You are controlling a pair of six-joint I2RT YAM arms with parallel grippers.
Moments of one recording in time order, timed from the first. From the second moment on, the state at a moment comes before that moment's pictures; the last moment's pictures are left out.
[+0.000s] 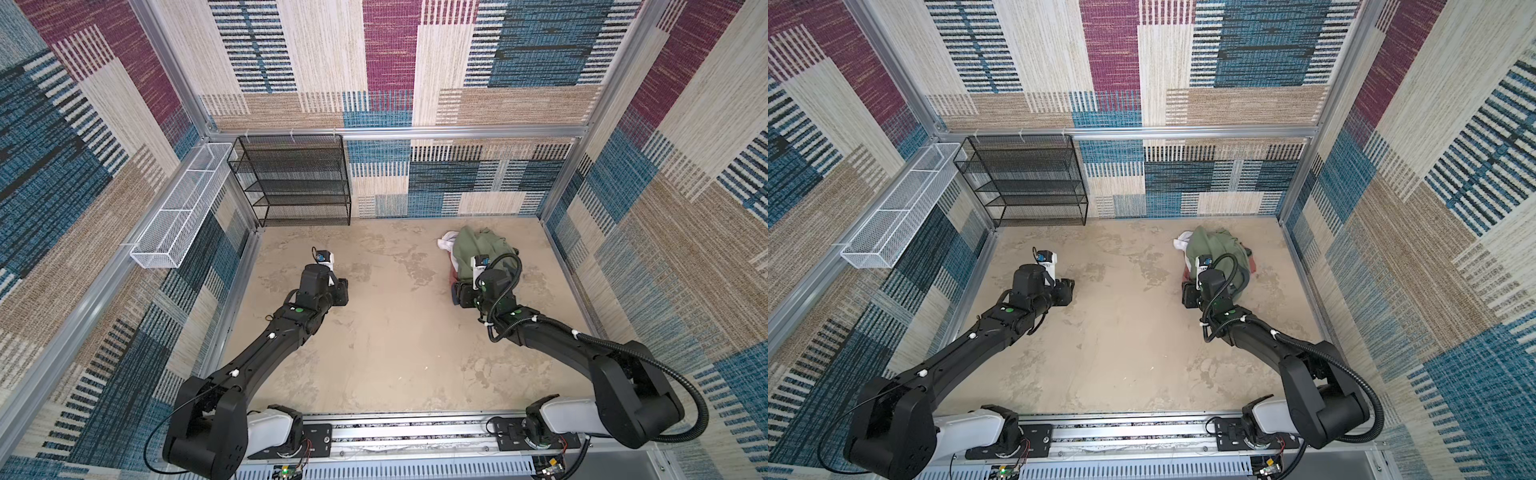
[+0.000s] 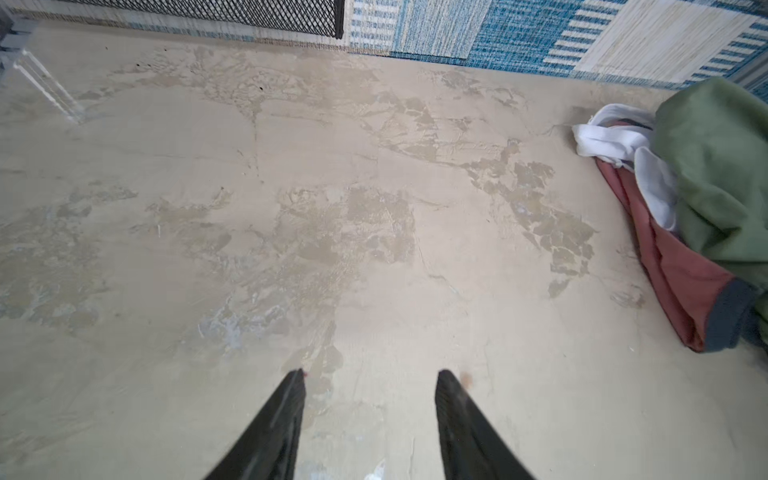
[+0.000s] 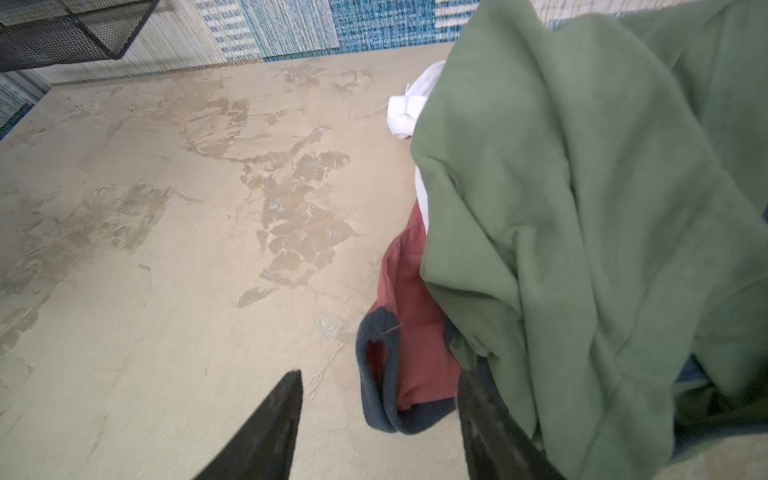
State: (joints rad) left arm -0.31 1.26 0.76 -0.12 -0.07 -0.27; right arm 0.38 1.38 0.65 0.14 0.10 0.29
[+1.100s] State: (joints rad) left arm -0.32 1.22 0.74 -0.16 -0.05 -0.30; right arm 0.38 1.70 0.84 0.11 0.12 0.32
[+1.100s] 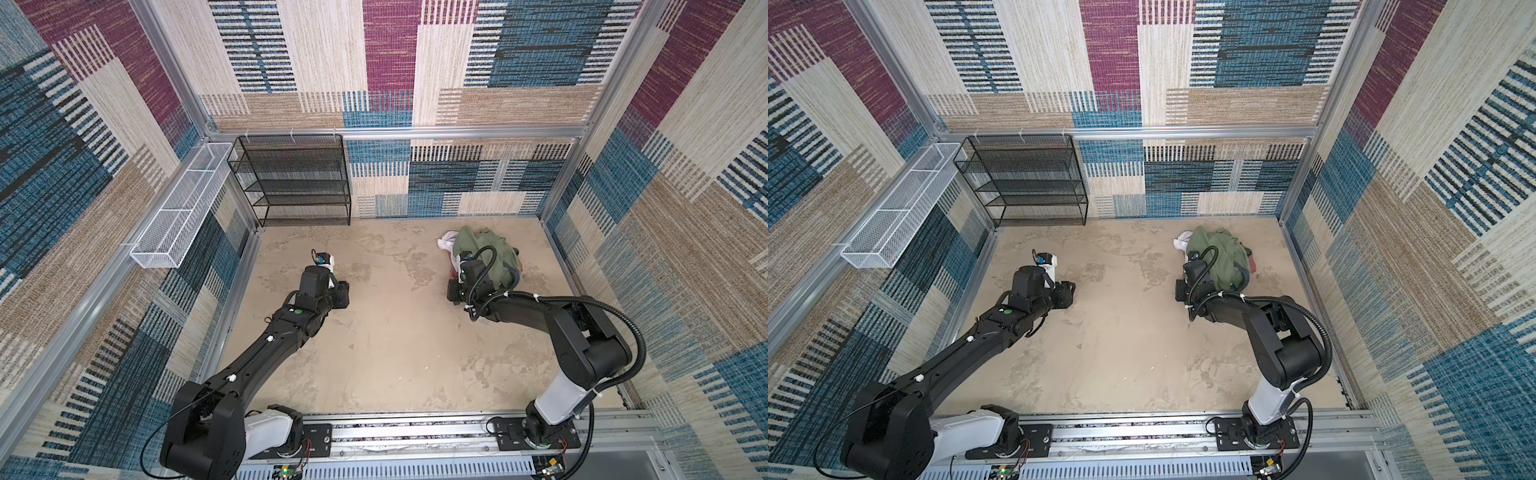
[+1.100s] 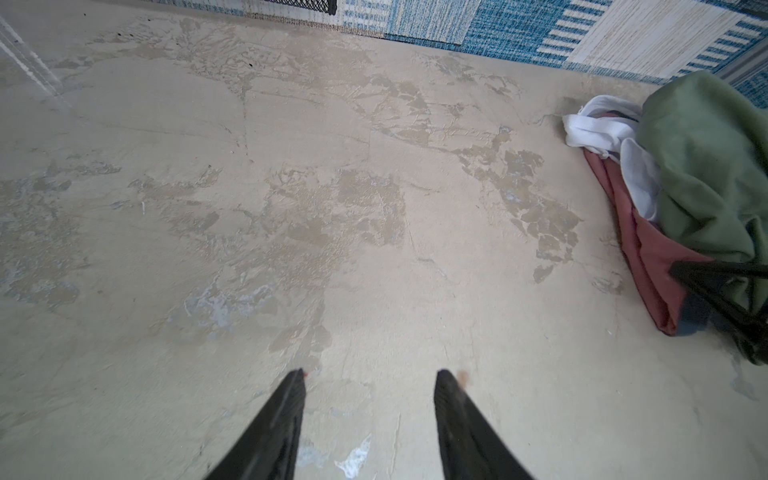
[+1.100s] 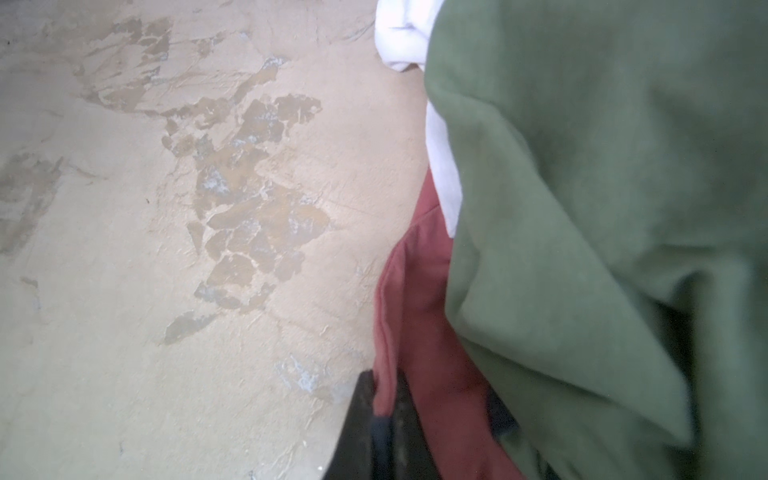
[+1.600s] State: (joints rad) left arm -0.32 1.19 0.73 -0.17 -0.06 -0.30; right arm 0.38 1.48 0.86 0.05 0.13 0.32
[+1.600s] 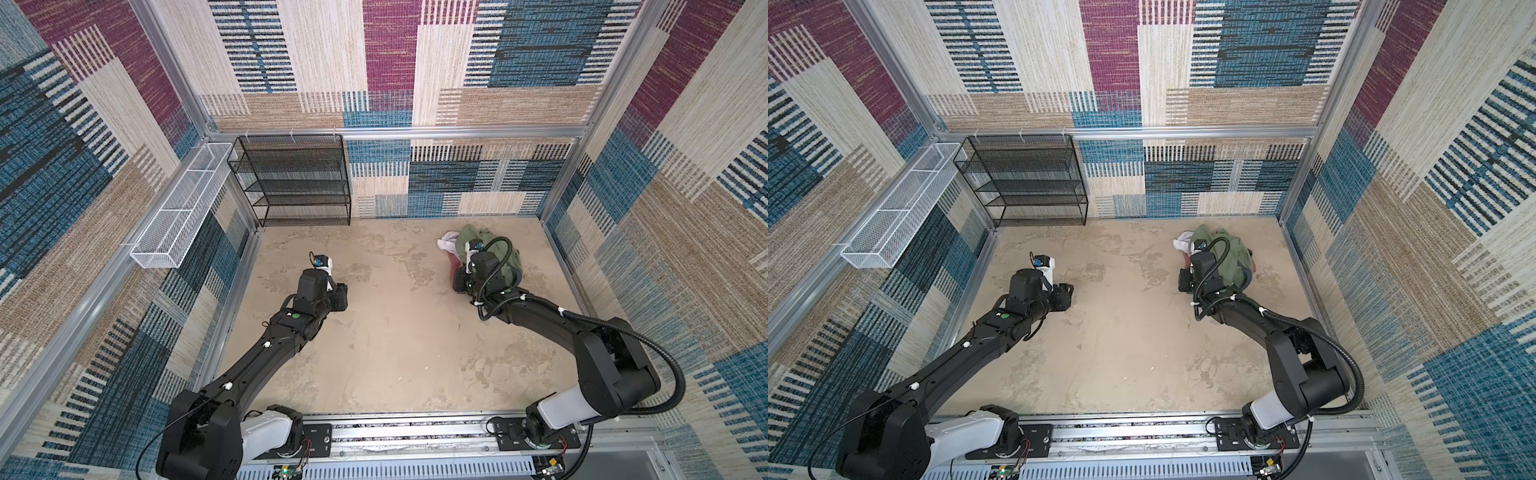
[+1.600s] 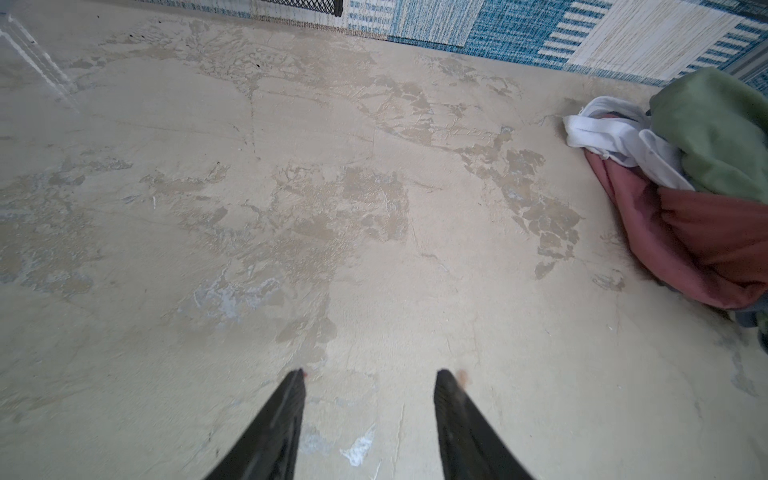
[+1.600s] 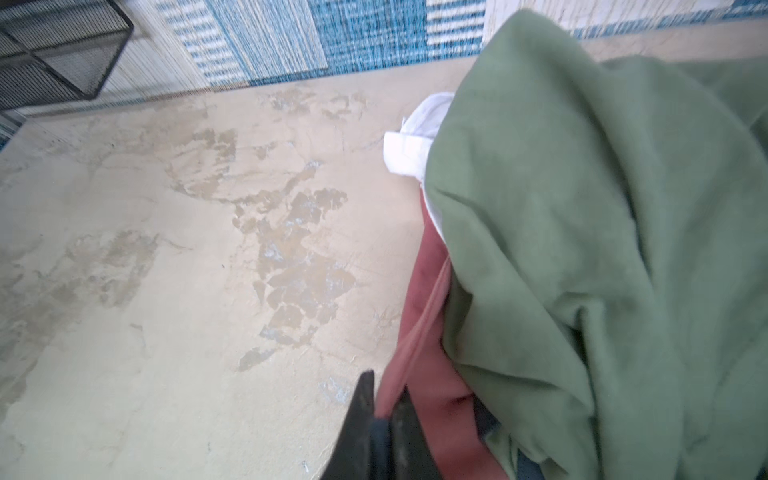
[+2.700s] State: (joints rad) left arm -0.32 1.09 0.75 -0.21 -0.05 -0.30; right arm 0.17 1.25 1.18 -0.14 -0.04 0.30
